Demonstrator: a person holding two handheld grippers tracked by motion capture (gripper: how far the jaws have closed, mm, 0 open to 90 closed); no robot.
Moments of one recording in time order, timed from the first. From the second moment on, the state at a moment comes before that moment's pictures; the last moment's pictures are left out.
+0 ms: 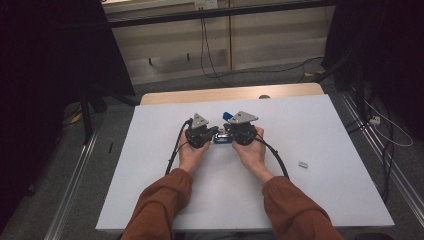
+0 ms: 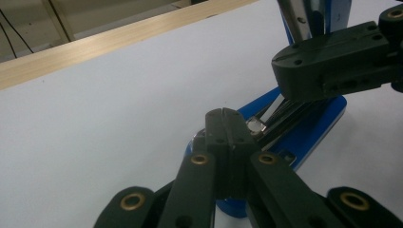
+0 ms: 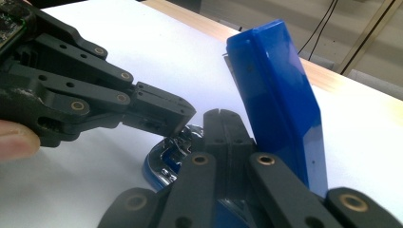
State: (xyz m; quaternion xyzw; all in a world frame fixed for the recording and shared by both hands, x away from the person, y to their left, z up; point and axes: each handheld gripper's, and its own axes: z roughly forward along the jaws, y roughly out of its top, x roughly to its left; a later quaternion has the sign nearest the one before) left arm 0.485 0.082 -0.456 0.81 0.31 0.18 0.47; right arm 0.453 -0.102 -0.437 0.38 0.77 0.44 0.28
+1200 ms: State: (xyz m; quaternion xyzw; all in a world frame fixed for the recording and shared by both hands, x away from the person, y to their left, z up) left arm 0.486 0.083 -0.456 0.81 0.31 0.18 0.47; right arm 0.450 -0.113 -0.432 0.40 0.74 0.45 0.28
